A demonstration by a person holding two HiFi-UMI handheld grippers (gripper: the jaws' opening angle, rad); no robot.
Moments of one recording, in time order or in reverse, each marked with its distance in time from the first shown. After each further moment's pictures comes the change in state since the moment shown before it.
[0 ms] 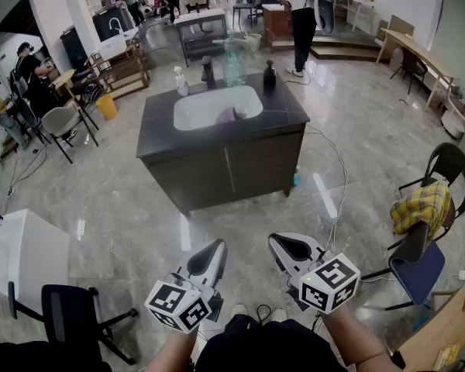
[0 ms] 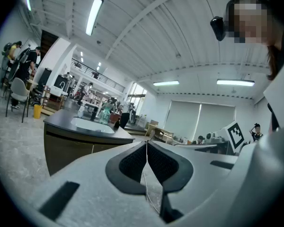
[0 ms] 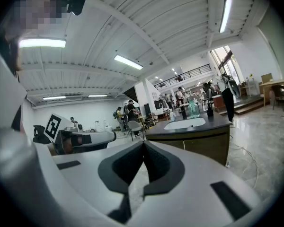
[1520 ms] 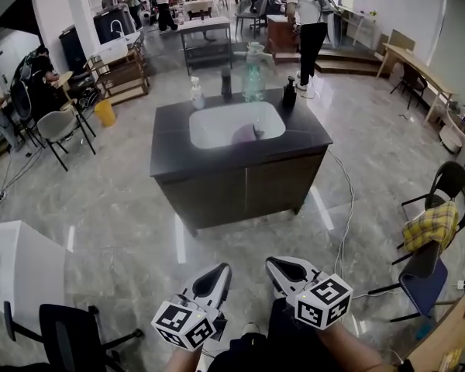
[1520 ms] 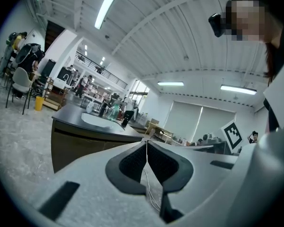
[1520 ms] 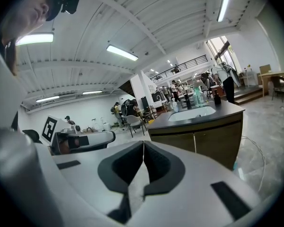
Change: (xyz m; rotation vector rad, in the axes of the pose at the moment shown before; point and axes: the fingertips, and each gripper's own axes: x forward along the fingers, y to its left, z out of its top) left arm -0.027 0.135 0.008 -0.071 0.029 -0.025; right arm 0.139 0.043 -0.020 0.068 0.090 -0.030
